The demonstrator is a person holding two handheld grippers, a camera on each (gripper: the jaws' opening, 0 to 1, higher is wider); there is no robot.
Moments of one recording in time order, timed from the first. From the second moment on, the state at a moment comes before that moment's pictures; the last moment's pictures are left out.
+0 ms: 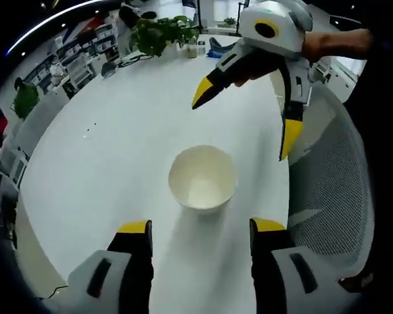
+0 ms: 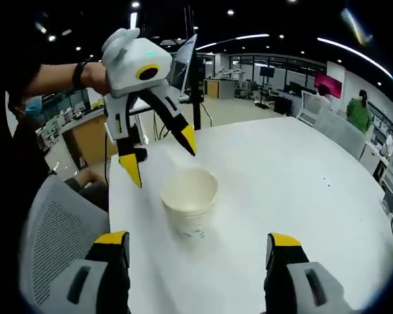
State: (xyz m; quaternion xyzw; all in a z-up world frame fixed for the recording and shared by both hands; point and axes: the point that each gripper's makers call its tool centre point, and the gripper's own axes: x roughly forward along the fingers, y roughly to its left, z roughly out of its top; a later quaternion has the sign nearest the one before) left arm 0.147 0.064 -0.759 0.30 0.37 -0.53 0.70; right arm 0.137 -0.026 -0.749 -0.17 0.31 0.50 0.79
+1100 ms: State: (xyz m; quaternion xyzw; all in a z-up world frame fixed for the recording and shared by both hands) left arm 0.144 0.018 -0.767 0.33 0.35 -0.56 0.68; right arm 0.152 0.020 -0.777 -0.28 0.29 0.56 0.73
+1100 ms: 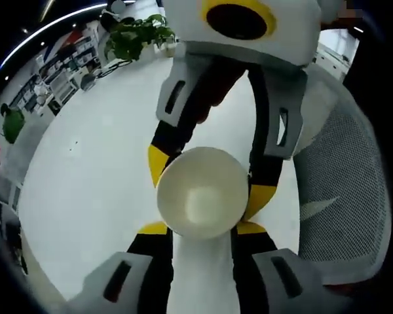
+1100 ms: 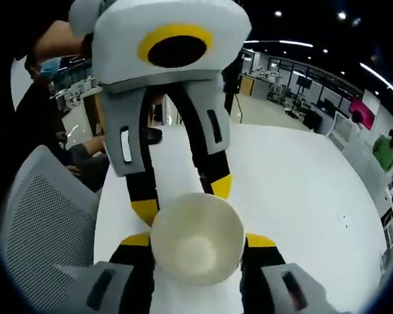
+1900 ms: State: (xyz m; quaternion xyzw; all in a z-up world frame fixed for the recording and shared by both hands) left arm 0.250 -0.012 -0.762 0.32 0.33 -0.55 0.70; right arm 0.252 -0.020 -0.757 -0.23 0.29 0.52 0.77
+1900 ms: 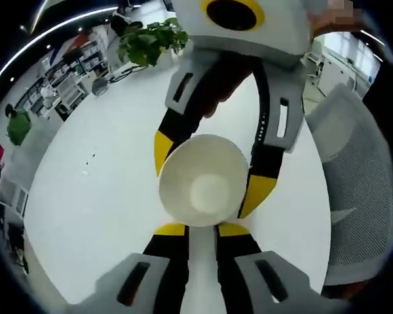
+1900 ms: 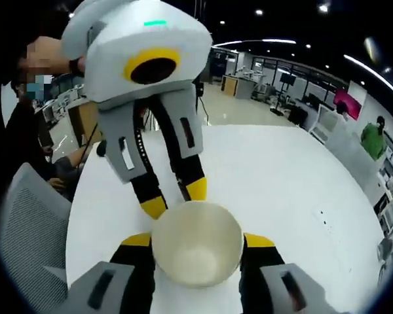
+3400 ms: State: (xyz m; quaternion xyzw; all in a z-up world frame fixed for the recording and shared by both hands) left arm 0.251 -0.022 -0.778 0.34 0.34 -0.54 0.69; right arm 0.258 -0.043 -0.781 -0.22 0.33 0.50 0.77
